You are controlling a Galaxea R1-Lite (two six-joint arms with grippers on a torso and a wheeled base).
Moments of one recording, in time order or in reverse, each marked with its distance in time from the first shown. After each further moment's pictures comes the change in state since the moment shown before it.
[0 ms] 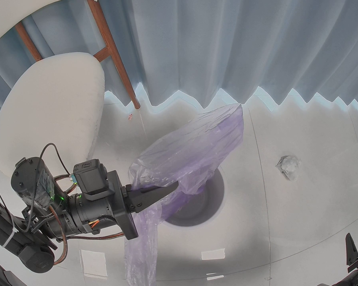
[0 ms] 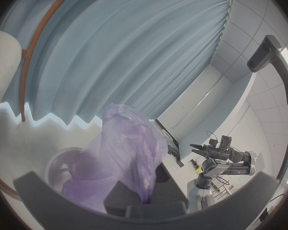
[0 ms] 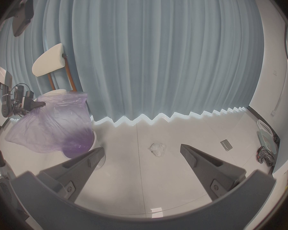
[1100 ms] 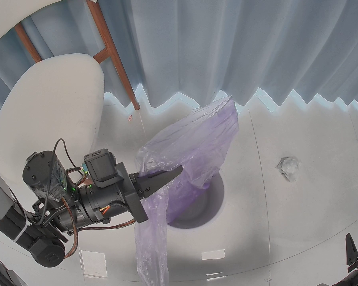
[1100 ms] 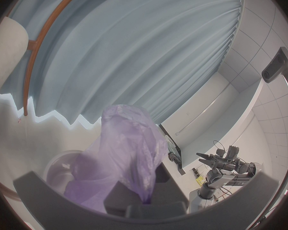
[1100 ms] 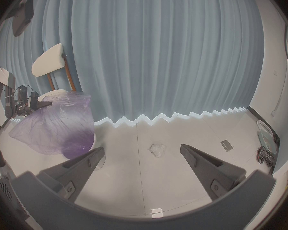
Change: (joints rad) left arm 0.009 0.082 -0.077 -0.039 0.051 -0.087; right arm 0.000 0.000 0.000 0.000 0.000 0.000
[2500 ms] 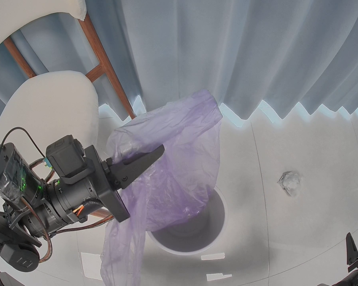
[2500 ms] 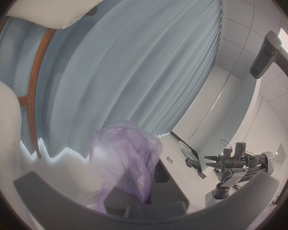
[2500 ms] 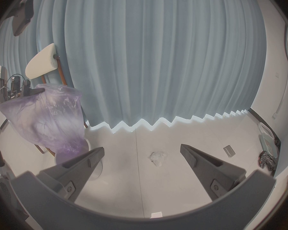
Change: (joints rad) left arm -0.051 -0.229 0.020 0.130 0.152 0.191; right arm 0.000 0.000 0.000 -0.001 -0.007 -0.002
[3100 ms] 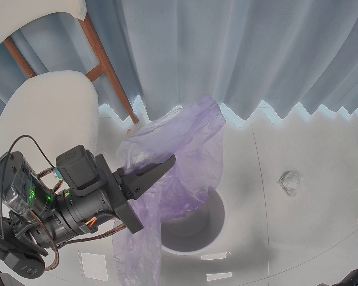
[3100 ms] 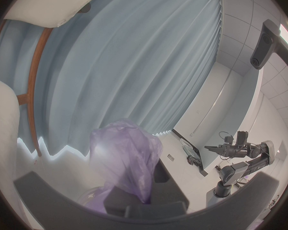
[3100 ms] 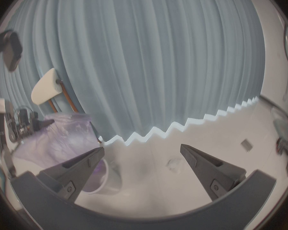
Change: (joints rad) left arm -0.075 0.022 0.010 0.002 0.084 0.038; right arm 0.120 0.148 -0.082 -0.131 -0.016 0.158
